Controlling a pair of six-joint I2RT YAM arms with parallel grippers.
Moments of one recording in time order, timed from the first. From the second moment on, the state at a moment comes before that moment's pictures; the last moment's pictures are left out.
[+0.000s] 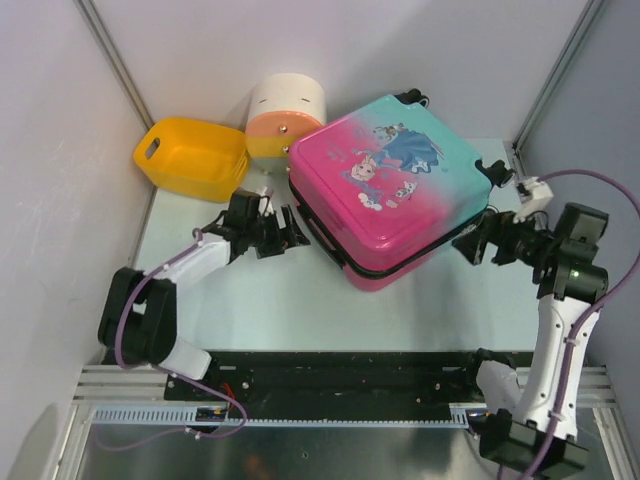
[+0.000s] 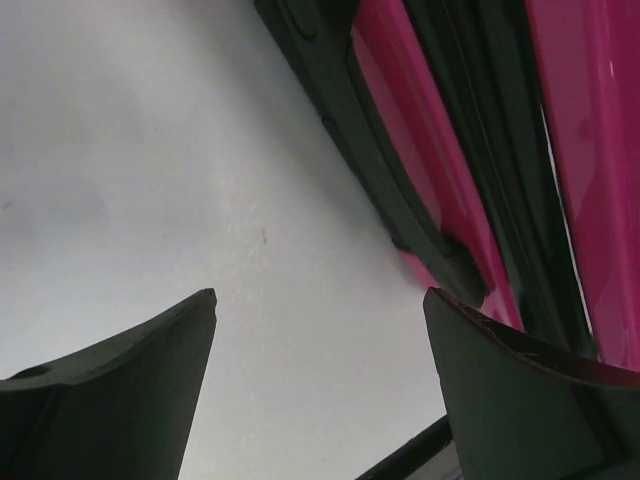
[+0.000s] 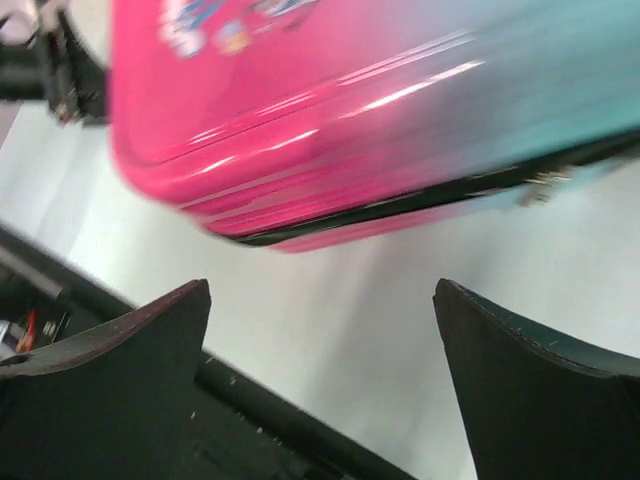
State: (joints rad) left arm -0.33 1.44 0.87 -0.23 0.34 -0.57; right arm -0.27 0.86 1.12 -0.93 -0.83 -0.14
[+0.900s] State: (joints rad) left arm -0.44 1.79 1.05 -0.09 0.40 -0.87; right arm -1.01 1.18 1.12 -1.02 -0.92 -0.61
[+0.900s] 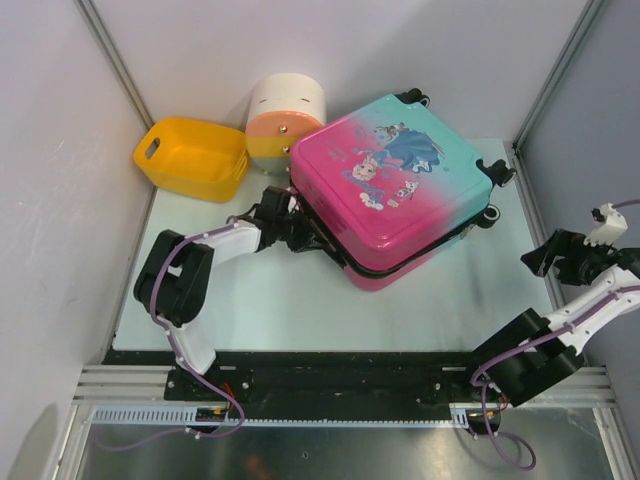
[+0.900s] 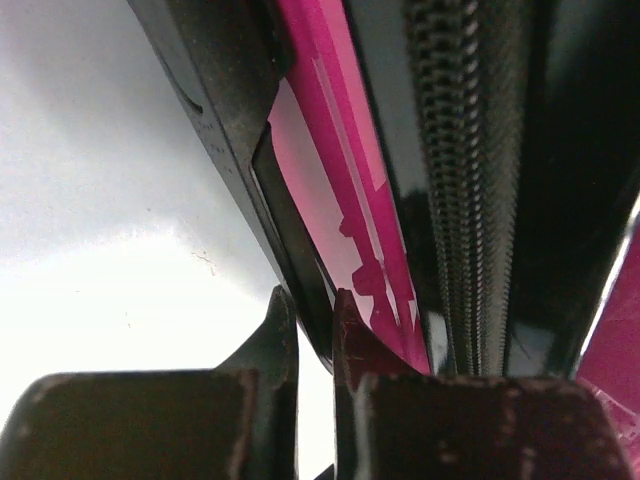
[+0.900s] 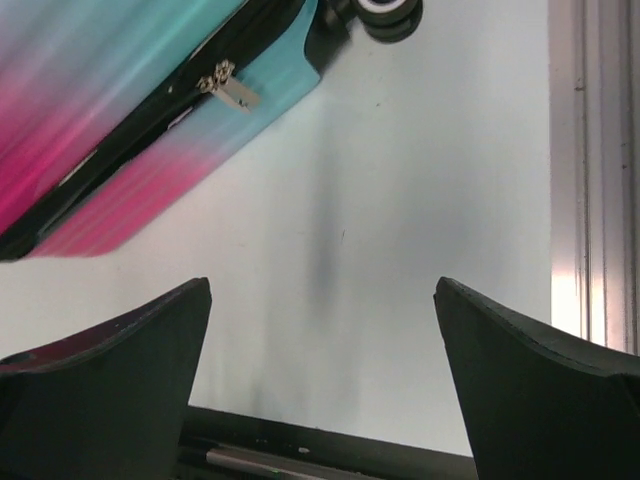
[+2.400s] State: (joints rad) left arm -0.36 1.64 0.95 -0.20 0.33 -0.70; right arm -0.69 1.11 0.63 -0.59 -1.24 -1.11
